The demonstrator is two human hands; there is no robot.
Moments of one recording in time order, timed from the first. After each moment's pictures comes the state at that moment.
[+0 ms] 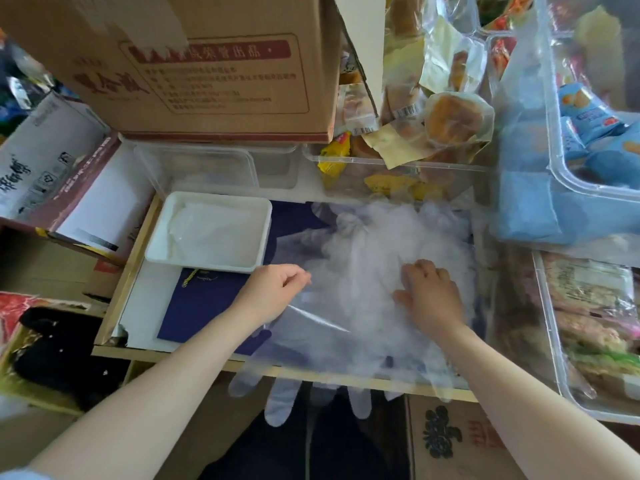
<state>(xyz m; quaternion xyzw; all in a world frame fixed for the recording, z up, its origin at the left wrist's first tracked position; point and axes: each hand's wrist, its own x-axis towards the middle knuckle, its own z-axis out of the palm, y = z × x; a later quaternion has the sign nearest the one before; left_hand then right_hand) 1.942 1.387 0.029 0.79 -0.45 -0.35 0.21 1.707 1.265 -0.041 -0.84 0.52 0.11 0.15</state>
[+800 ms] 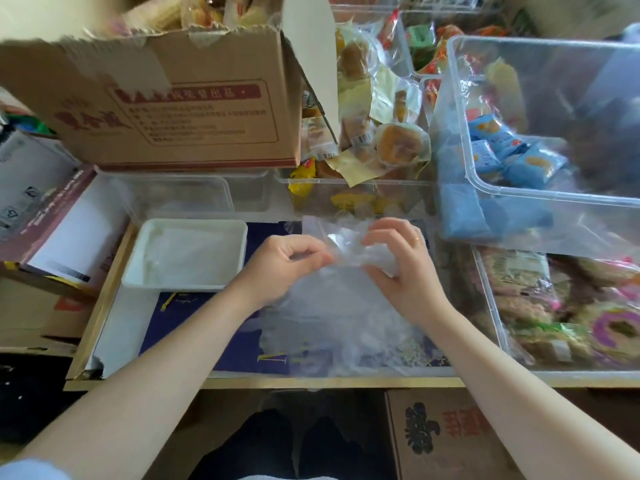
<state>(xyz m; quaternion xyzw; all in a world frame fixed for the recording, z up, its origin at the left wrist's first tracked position) 1.918 1.357 0.097 0.58 -0.54 -0.44 0.42 1.721 1.286 0.074 -0.84 0.32 -0.35 0.25</state>
